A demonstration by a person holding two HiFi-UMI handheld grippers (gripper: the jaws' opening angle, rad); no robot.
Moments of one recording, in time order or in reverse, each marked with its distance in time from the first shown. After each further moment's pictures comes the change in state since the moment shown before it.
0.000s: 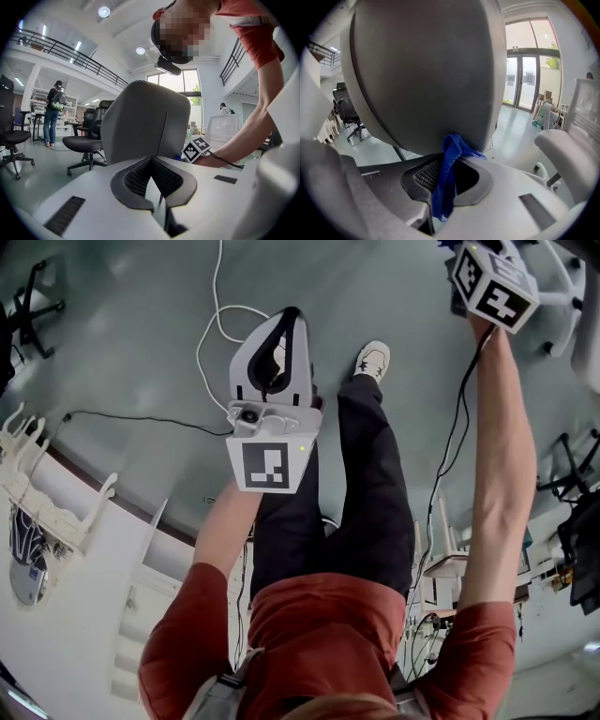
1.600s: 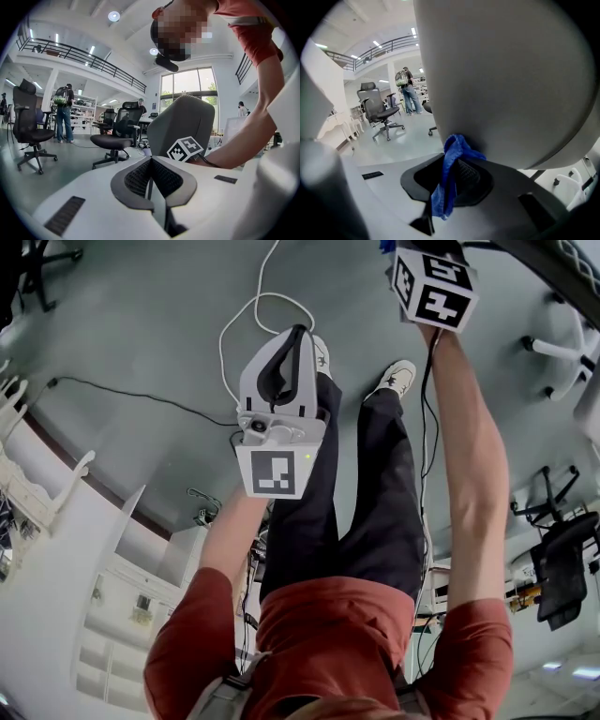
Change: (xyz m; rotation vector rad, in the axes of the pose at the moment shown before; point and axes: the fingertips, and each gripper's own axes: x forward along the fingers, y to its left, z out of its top) left arm -0.099 0.148 -0.014 -0.056 0.008 0.178; right arm 0.035 0.301 0.027 -0.075 0.013 0.268
